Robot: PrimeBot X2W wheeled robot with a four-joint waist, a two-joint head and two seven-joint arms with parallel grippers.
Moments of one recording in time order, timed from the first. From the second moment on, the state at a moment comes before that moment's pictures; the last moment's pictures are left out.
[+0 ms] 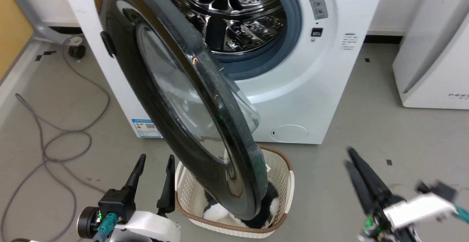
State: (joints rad) left arm -0.06 0.05 -0.06 0.18 -0.14 -0.07 -0.26; right arm -0.06 -0.06 0.05 0.10 1.50 0.13 0.24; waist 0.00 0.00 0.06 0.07
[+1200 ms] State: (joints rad) left arm -0.04 0.05 -0.06 0.20 -0.15 -0.08 -0.26; right arm 0.14 -0.05 -0.12 -0.12 0.12 0.13 -0.09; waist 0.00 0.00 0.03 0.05
